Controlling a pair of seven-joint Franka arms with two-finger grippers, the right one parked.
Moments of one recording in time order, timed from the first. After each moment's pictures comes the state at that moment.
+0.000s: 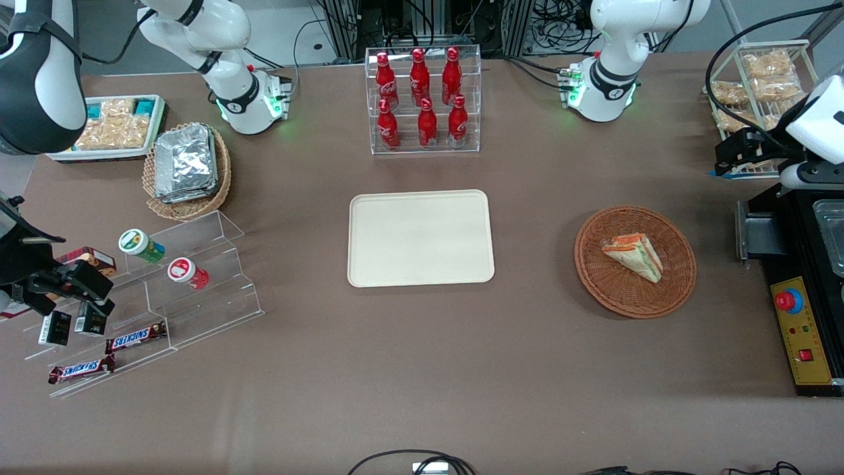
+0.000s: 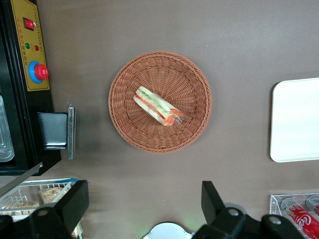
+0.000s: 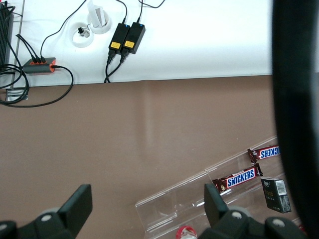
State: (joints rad) arm 0.02 -0.05 -0.06 -1.59 0.03 1.45 0.03
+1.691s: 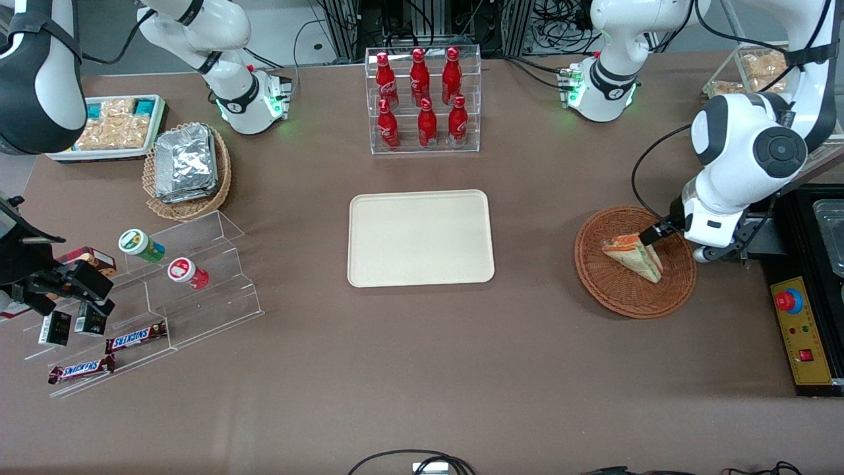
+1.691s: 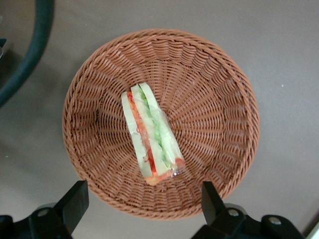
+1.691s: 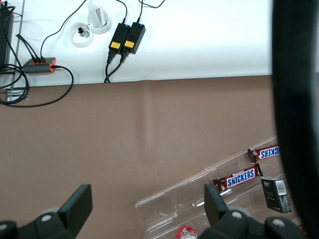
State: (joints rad) arm 0.02 0.00 -0.06 -2.27 0.03 2.23 -0.55
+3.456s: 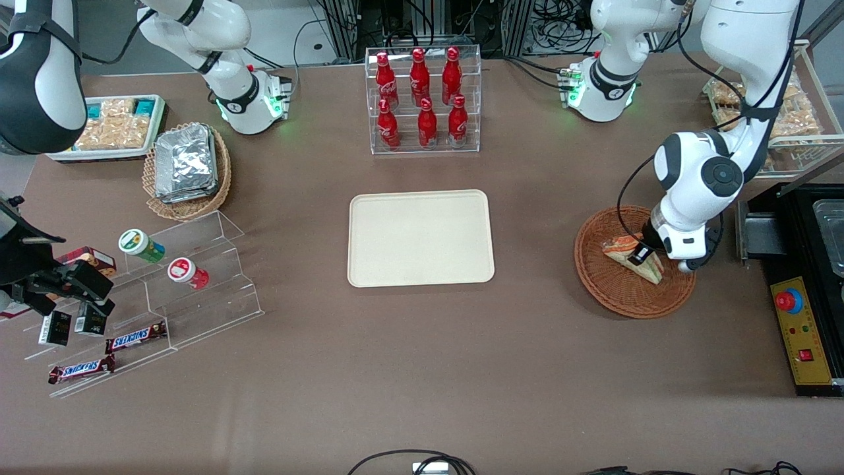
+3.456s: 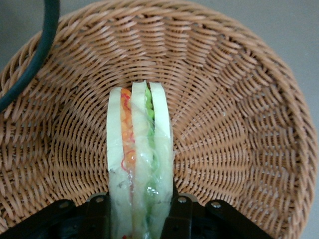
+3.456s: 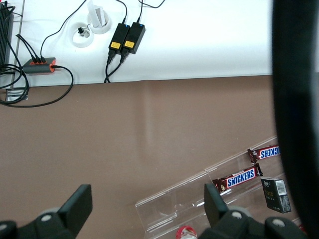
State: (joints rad) arm 0.03 0.18 -0.05 -2.42 0.03 2.67 -0.87
